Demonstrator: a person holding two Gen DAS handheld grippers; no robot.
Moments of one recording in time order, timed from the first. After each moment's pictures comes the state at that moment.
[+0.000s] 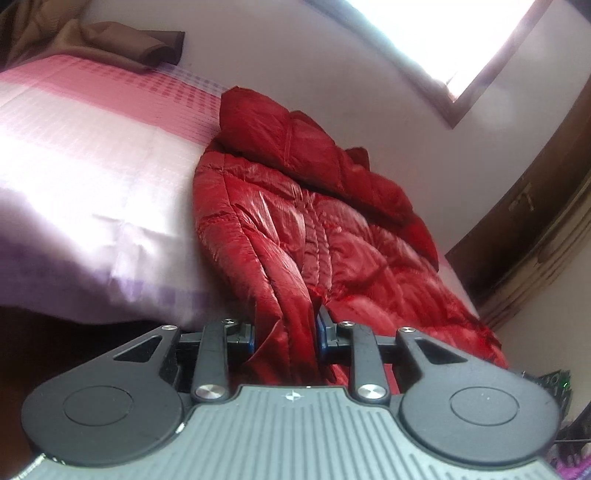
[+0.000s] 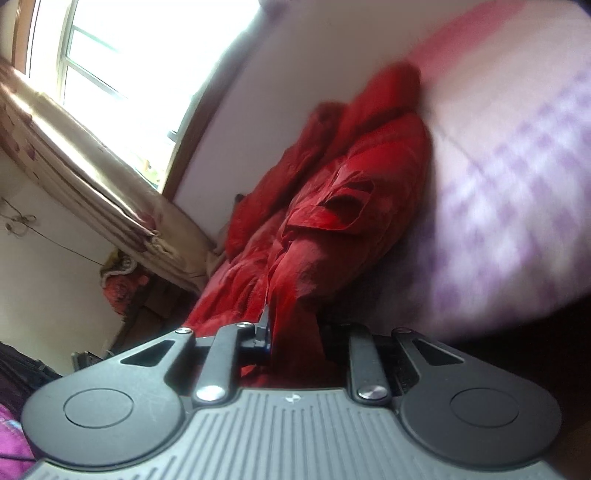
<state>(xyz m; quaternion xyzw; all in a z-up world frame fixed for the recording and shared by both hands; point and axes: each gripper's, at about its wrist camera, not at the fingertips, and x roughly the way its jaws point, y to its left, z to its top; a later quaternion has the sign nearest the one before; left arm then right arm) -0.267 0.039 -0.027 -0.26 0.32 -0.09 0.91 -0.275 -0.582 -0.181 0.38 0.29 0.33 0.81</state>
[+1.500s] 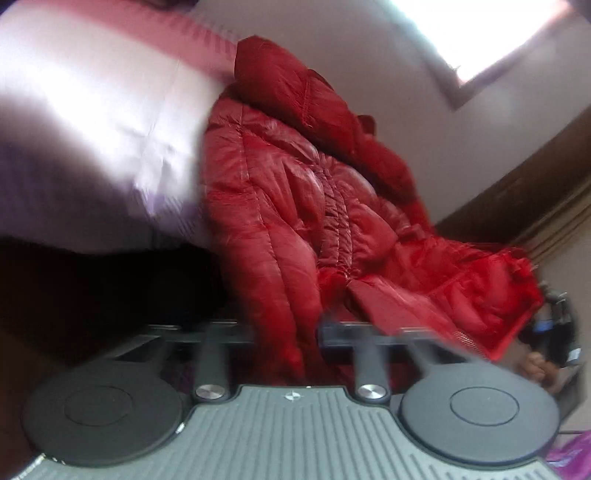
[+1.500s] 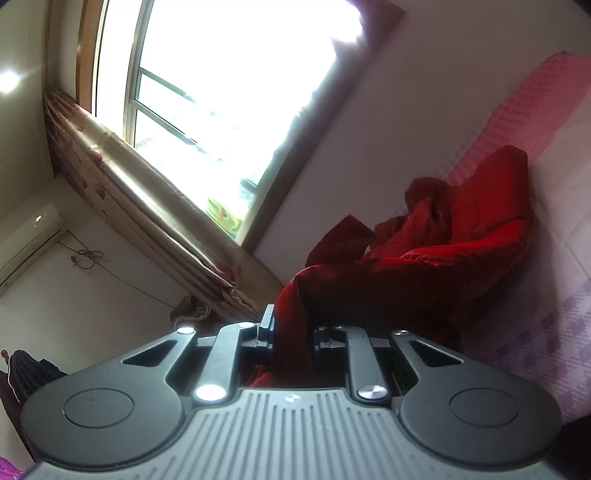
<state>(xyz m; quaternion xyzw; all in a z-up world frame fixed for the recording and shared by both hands) -0.257 0.063 -0.054 -0.31 0.38 -0.12 0.87 -0.262 -0.588 -0.085 0.41 0.18 0.40 0.80</state>
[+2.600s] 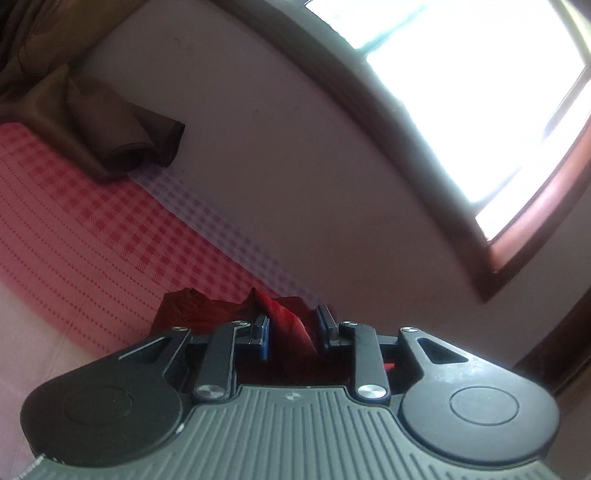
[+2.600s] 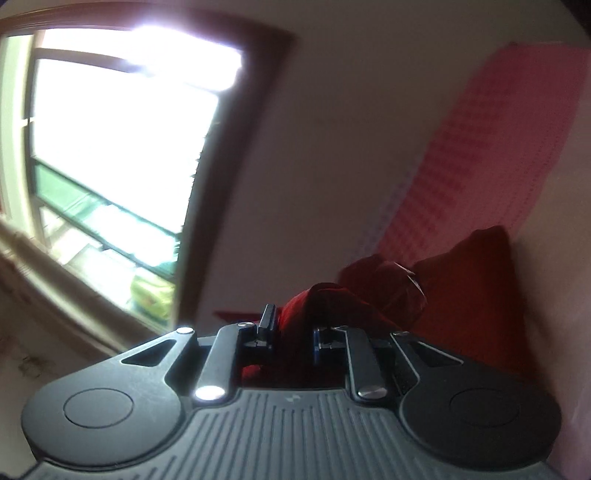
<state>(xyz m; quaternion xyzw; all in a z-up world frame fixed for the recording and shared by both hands) -0.012 0.100 0.063 -0.37 0.19 0.00 0.91 -0.043 -0.604 -0.078 0.51 0.22 0.25 0.79</state>
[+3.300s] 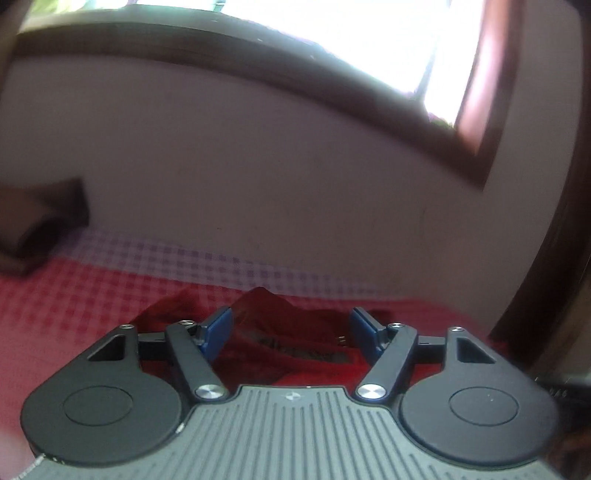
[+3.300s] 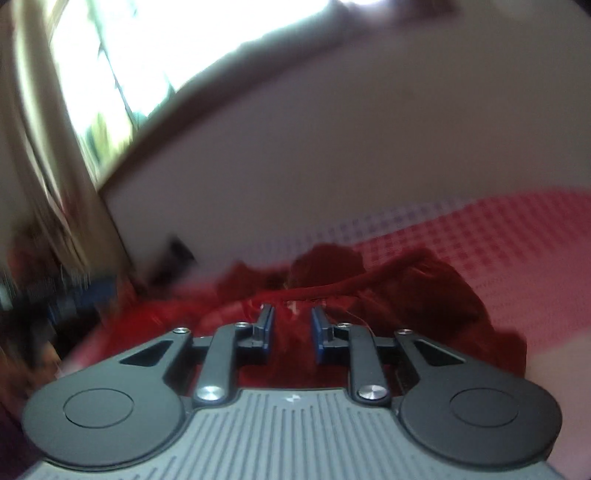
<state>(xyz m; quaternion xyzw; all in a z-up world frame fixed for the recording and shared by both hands) 0.060 0.010 0.072 -0.11 0.21 -0.05 0.97 0.014 -0.486 -0.049 0.13 0.25 0.26 0.92</state>
